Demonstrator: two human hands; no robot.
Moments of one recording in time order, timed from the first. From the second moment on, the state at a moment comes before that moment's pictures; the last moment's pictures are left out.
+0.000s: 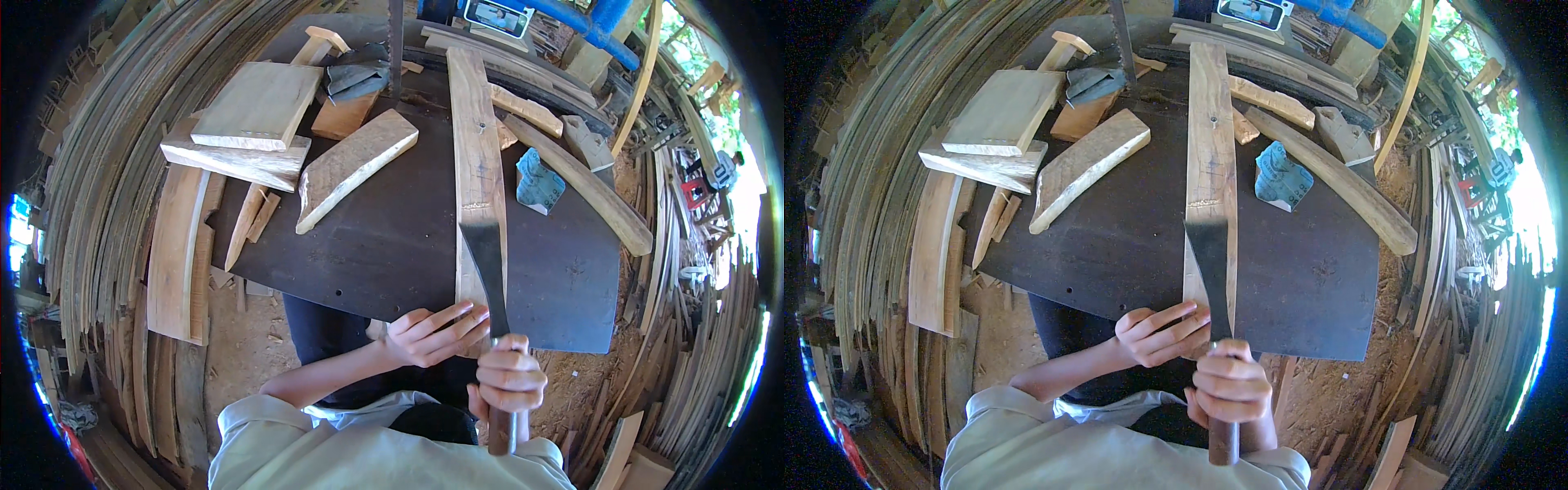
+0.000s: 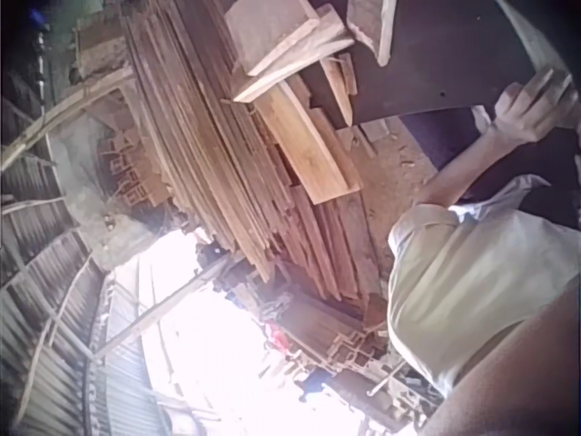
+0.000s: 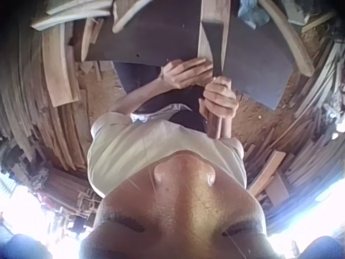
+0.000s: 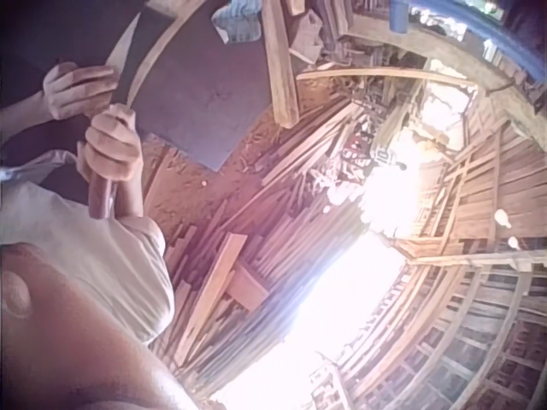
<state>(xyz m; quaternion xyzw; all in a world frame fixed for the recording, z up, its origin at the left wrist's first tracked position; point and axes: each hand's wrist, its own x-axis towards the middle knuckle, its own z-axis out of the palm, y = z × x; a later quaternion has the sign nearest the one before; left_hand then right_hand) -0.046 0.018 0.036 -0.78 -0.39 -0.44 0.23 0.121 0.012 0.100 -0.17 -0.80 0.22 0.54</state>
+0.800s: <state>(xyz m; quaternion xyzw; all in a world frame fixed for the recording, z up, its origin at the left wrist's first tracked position) -0.044 0.015 0.030 -0.77 -0.40 -0.44 0.22 0.124 0.005 0.093 -0.16 -0.81 0.19 0.53</state>
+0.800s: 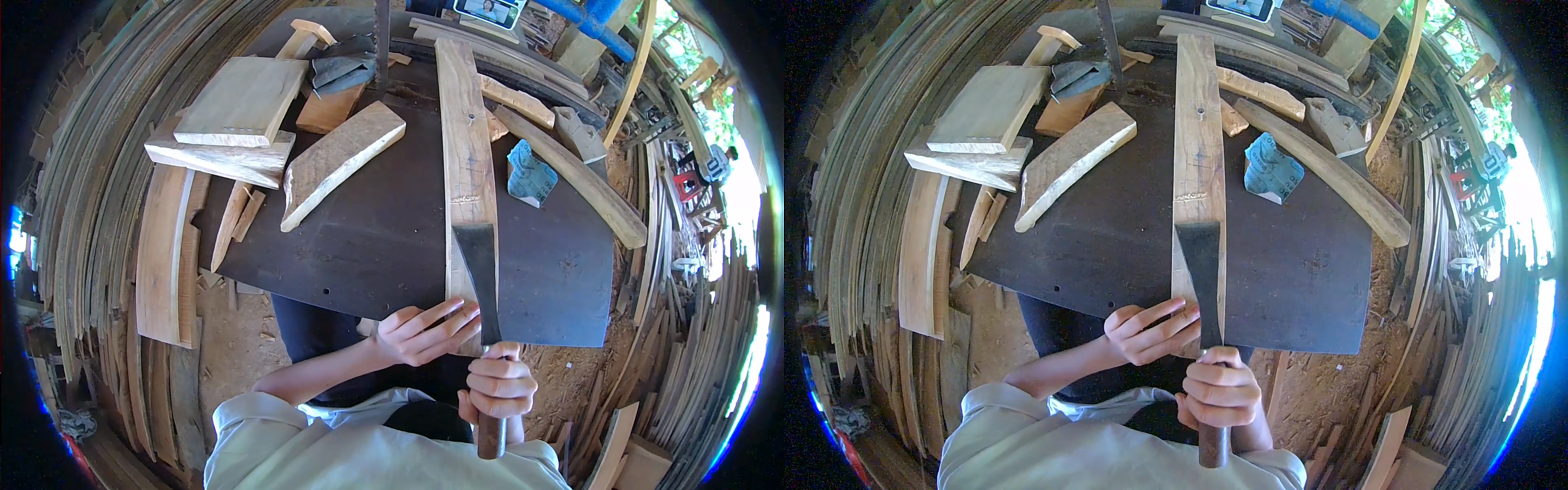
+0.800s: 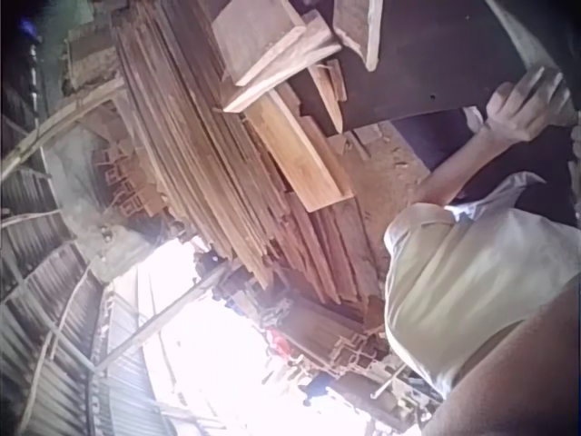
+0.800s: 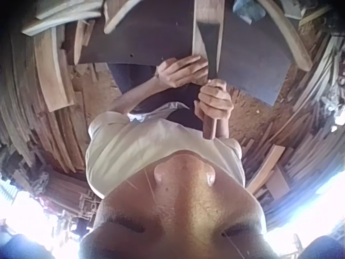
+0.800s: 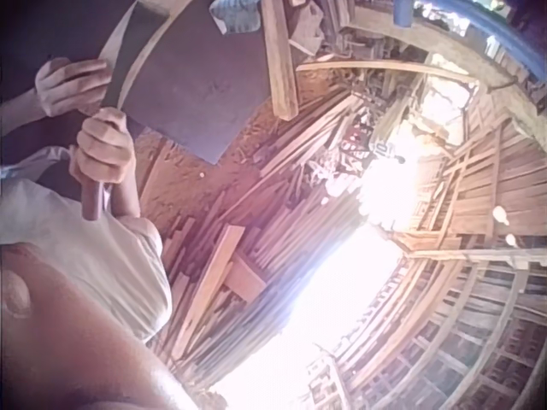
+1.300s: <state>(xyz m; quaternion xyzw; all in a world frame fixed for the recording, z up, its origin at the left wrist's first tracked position) -0.042 0.014 0.027 -0.77 -0.41 -0.44 0.21 0.125 0.000 0.108 -0.14 -0.82 0.22 0.51</state>
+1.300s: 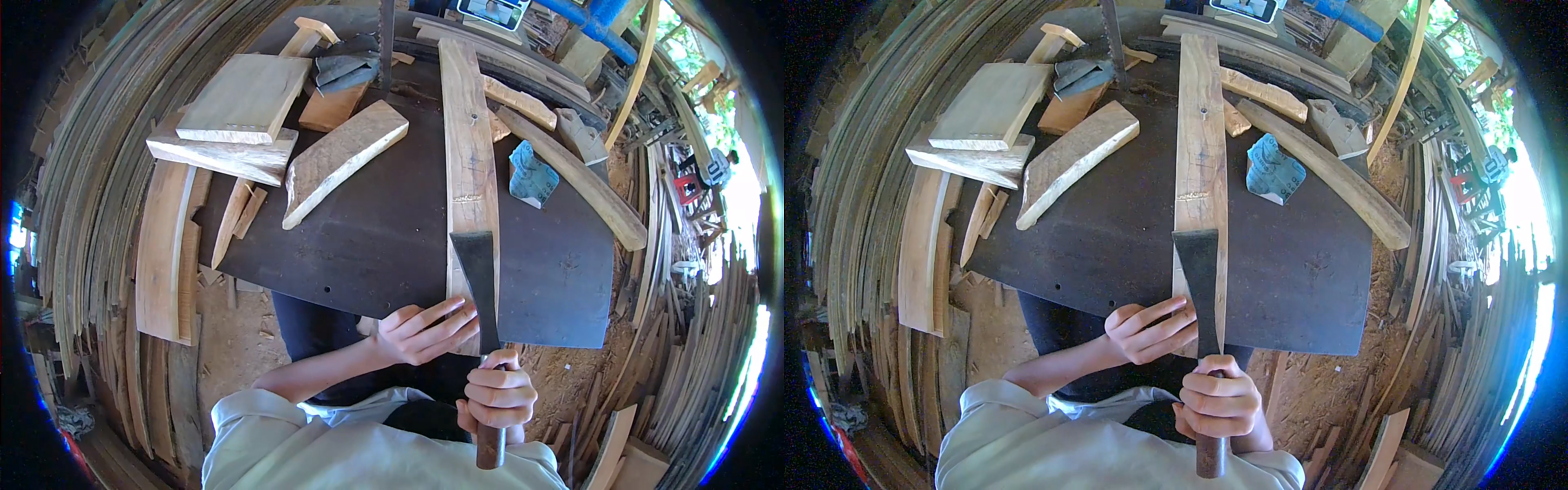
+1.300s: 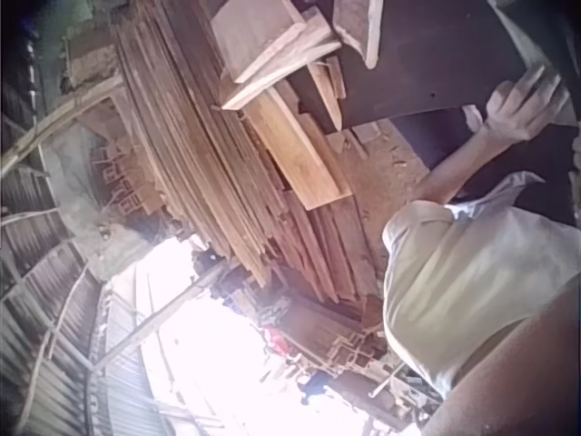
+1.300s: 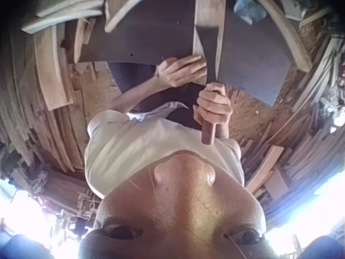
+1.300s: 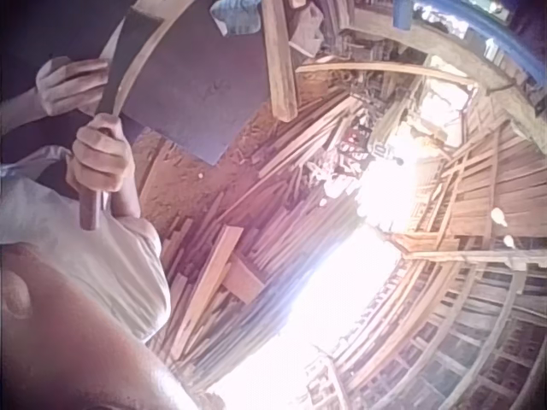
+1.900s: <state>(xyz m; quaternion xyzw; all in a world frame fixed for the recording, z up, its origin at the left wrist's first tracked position) -0.042 0.014 0.025 -0.77 -0.41 -0.45 0.21 0.128 -0.009 0.106 -0.13 -0.83 0.21 0.50</state>
